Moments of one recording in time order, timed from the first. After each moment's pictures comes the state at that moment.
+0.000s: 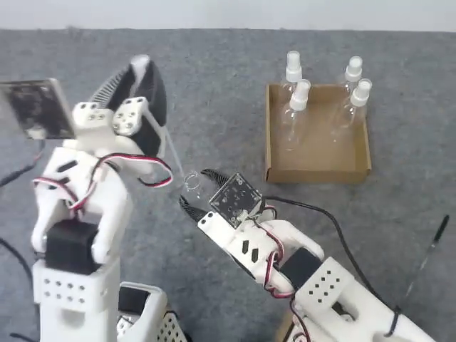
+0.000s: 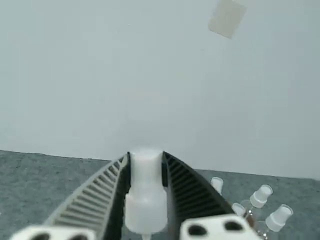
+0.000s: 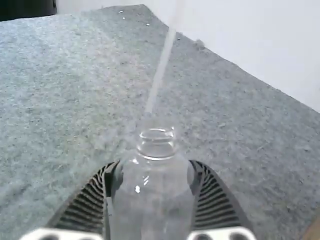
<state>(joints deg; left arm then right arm) 4.0 -54.2 25.9 49.1 20.4 -49.5 -57.8 73.1 13.8 6.2</state>
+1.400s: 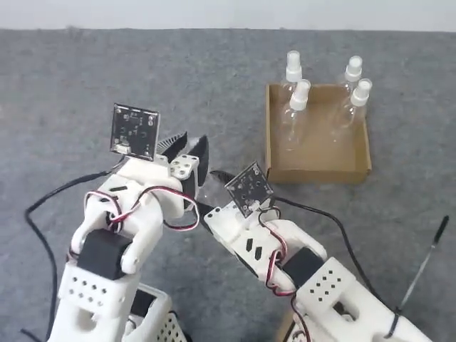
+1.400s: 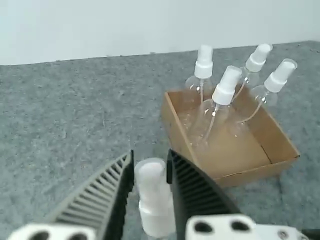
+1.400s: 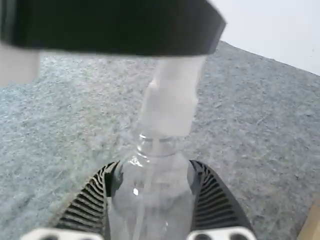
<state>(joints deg) 14.3 -62.4 45.6 58.7 12.5 -47.2 -58.2 75.1 13.8 -2.9</state>
